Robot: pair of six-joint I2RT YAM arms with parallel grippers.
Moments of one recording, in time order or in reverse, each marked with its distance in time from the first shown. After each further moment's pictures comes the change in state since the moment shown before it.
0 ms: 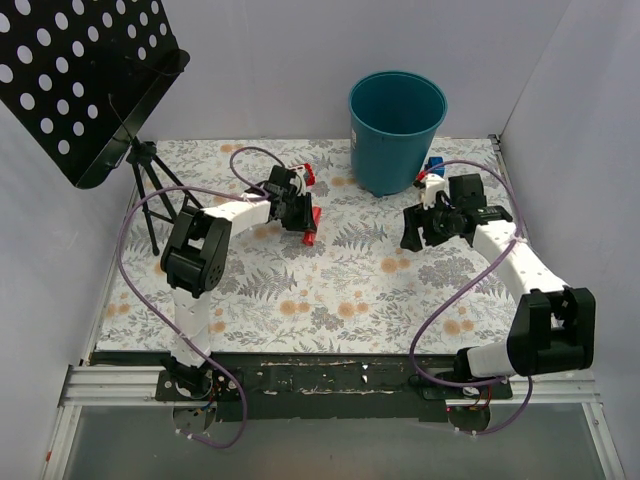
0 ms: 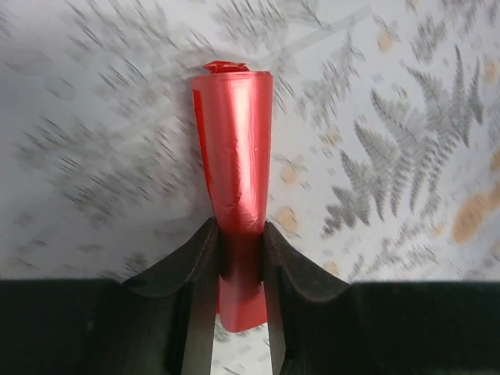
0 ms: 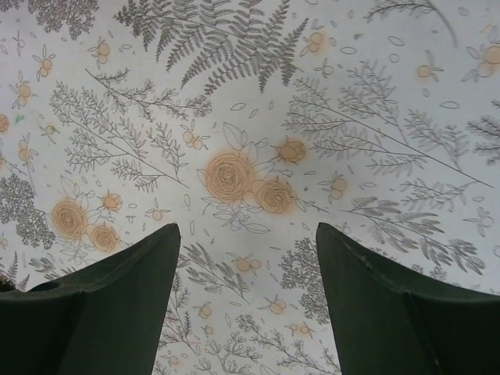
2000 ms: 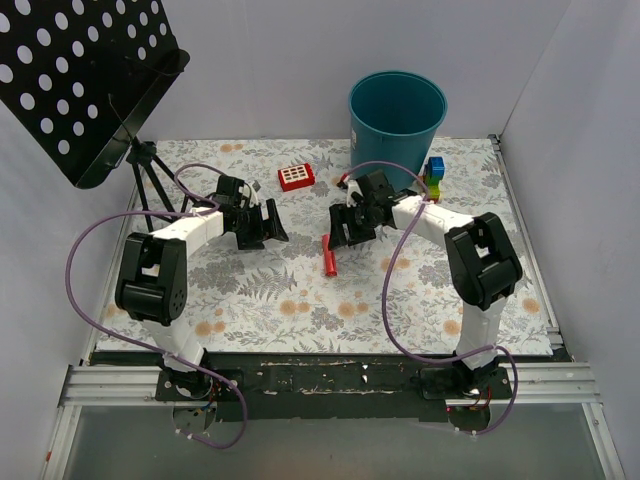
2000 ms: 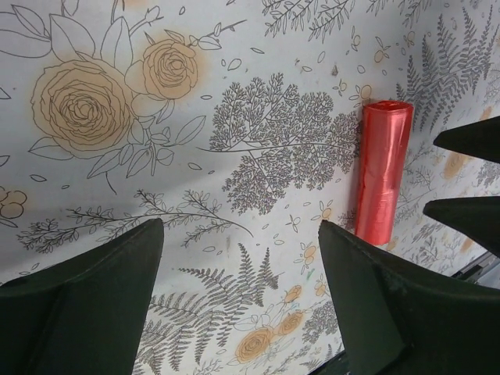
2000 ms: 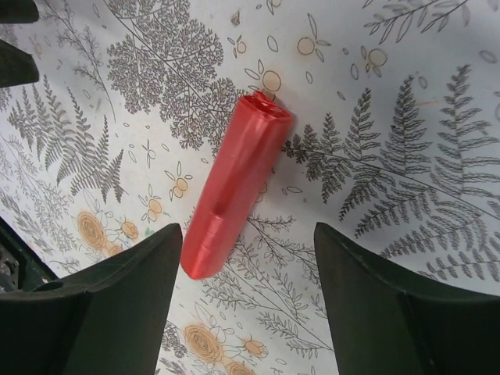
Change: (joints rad) left arm 0.206 -0.348 -0.354 -0.087 0.137 -0.074; right arm 0.384 0.535 0.309 0.162 -0.009 0.424
